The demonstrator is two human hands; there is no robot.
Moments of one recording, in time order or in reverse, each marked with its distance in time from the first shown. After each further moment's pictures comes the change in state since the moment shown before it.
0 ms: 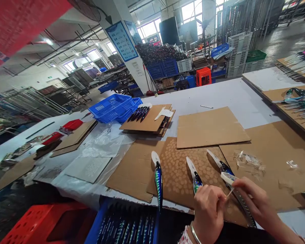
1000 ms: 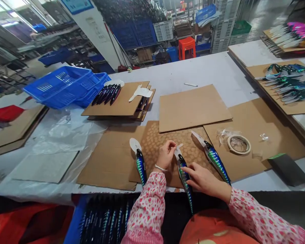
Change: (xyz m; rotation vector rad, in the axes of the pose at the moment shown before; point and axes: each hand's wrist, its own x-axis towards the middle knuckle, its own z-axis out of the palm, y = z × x) left_hand 0.063 -0.163 -0.011 -0.317 -0.079 -0.476; right_hand 0.000 -0.030 0.093 -0.027 -0.696 -0.048
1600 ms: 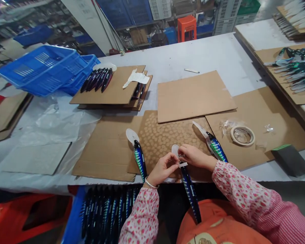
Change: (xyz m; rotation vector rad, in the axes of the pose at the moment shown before) left_hand -0.072 -0.006 -0.022 -0.114 -0.425 -0.068; right_hand 0.074 0.030 0.012 0.119 -0.034 0.015
